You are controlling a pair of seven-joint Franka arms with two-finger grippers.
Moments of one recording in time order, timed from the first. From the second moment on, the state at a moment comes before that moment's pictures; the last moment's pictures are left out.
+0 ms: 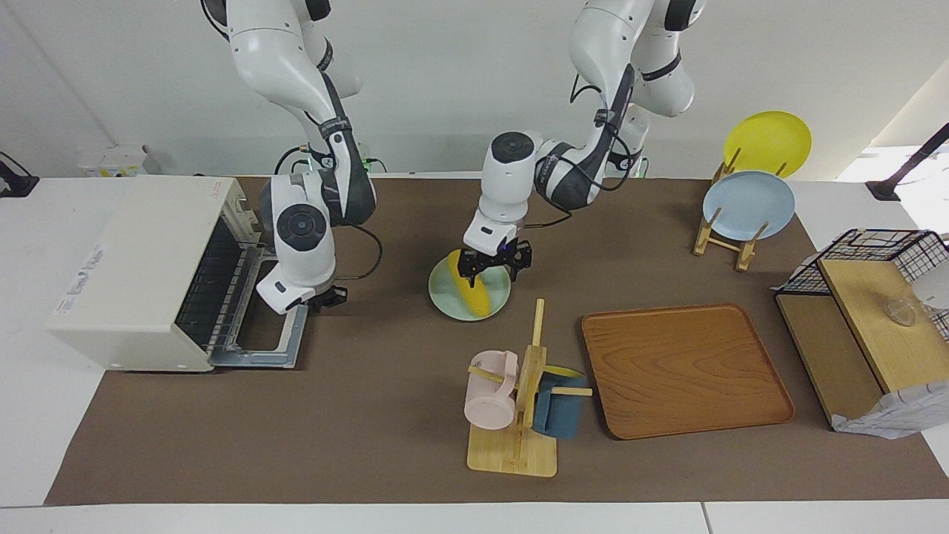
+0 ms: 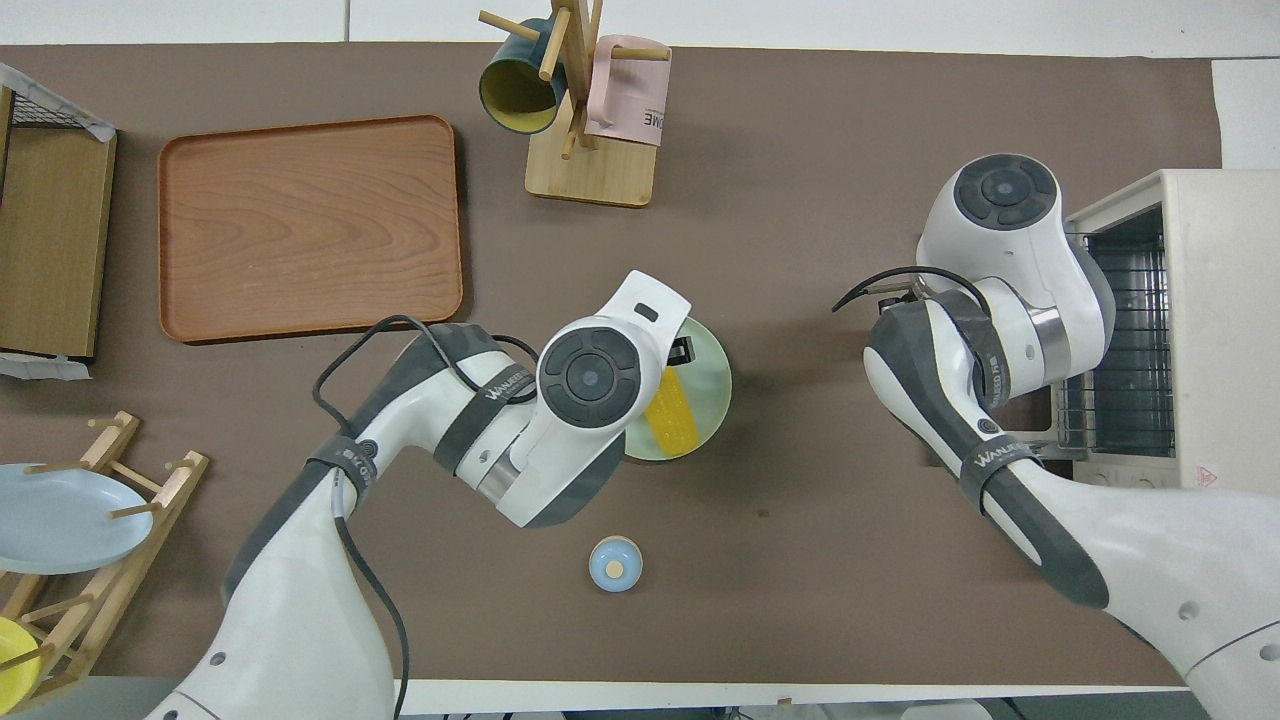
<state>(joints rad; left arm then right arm) -0.90 0.35 0.07 -1.91 0.01 2.40 -0.94 0.16 0.28 0.01 -1.98 -0.23 2.06 0.28</state>
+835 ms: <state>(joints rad) -0.69 0.38 0.13 -1.77 0.02 2.22 -0.68 0.15 0.28 0.03 -1.94 -0.31 1.98 0.15</state>
